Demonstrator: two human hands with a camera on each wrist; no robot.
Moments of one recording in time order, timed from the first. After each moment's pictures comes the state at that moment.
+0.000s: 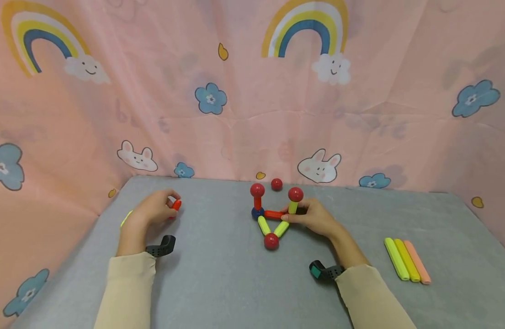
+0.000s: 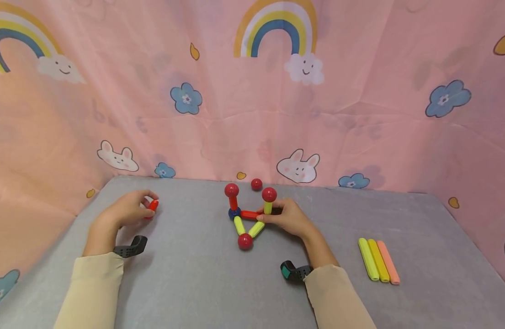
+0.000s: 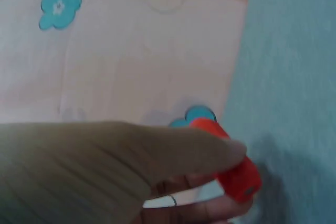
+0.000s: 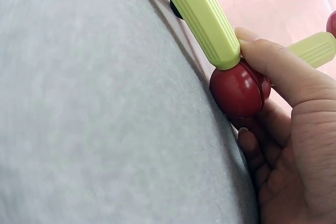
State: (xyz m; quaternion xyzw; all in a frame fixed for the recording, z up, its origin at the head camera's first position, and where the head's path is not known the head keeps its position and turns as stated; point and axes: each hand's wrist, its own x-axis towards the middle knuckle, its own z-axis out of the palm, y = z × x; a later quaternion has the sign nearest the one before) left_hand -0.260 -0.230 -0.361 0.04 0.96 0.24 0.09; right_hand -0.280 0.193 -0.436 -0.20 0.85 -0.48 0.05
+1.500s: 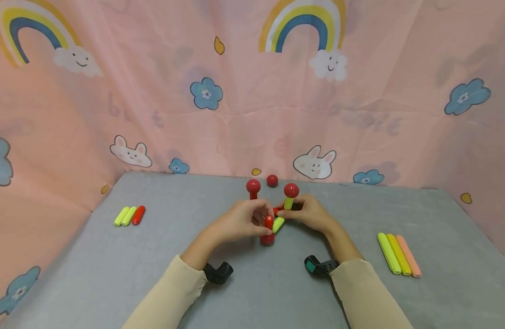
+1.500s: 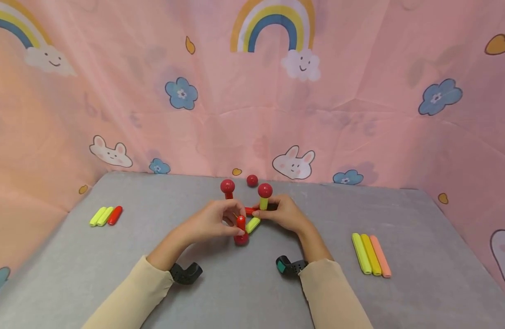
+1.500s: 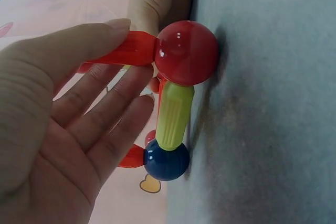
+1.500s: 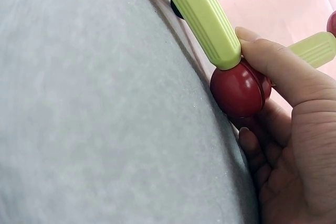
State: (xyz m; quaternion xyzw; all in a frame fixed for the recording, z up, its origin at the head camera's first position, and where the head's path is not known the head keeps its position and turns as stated) left_hand -0.239 -0.050 -0.383 0.33 0.83 0.43 0.10; right_hand -0.281 0.195 -0.438 -0.22 0.84 -0.49 0.04
